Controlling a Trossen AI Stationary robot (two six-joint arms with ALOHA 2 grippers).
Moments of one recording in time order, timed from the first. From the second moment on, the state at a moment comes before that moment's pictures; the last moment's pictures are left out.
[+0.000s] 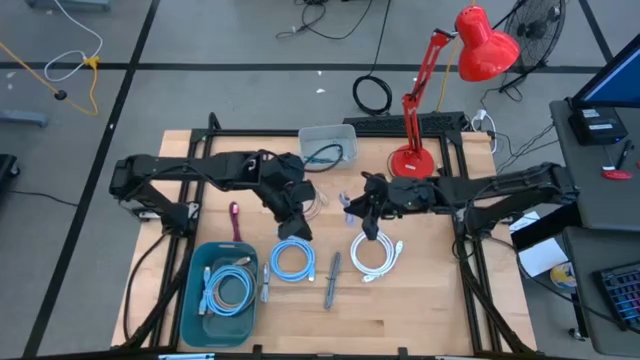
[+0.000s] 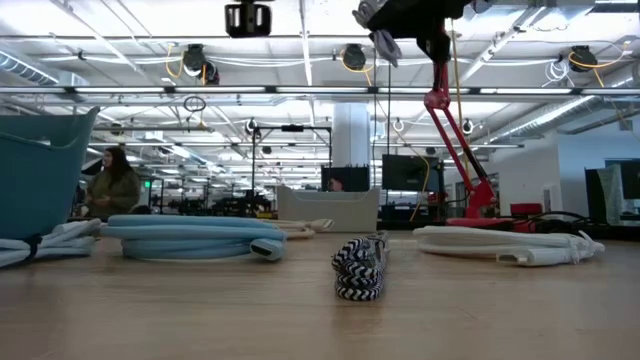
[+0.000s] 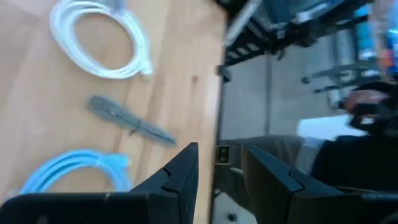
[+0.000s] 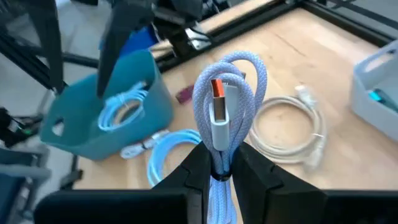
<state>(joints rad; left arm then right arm) 0.03 1.54 1.48 -0.73 0.57 -0.55 0.09 1.25 1.01 -0.22 0.15 0.48</state>
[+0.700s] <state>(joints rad) 0.03 1.34 1.48 -0.89 0.15 -0.62 -0.21 1.39 1.08 -0.52 0.17 0.71</state>
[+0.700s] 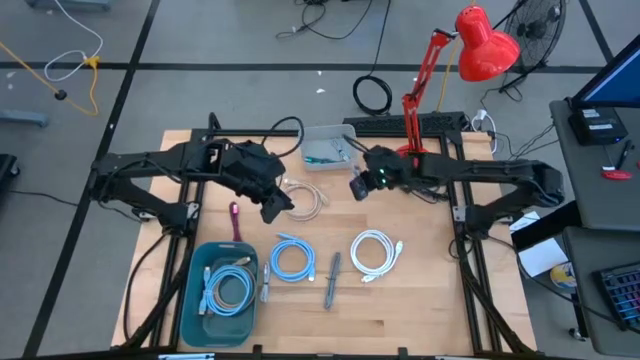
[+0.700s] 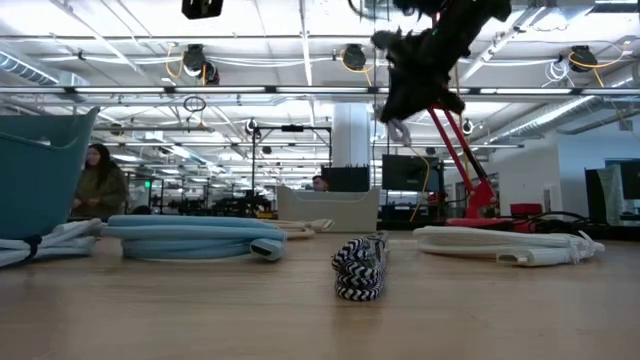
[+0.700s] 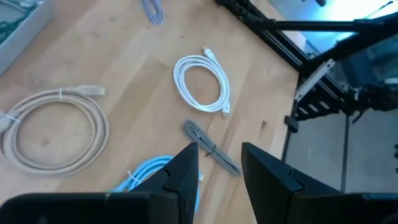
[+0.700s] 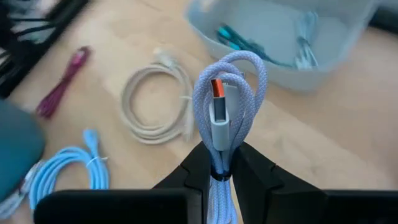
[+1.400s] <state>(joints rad) -0.05 1.34 1.48 -0.89 0.05 -0.66 -0.43 1.75 1.51 -0.64 0.08 0.69</state>
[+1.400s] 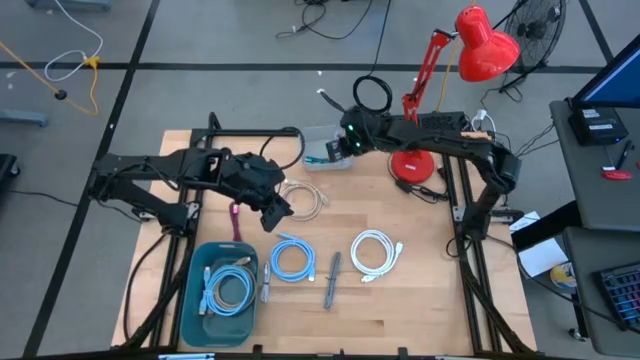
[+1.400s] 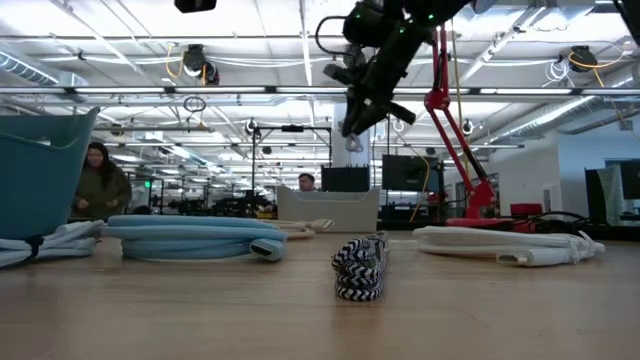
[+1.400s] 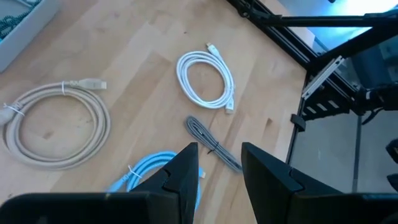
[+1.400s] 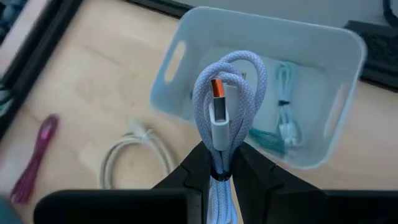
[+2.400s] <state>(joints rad) -0.16 1.34 1.48 -0.94 -0.03 -0.72 -0.55 1.94 1.62 -0.66 0.14 0.63</state>
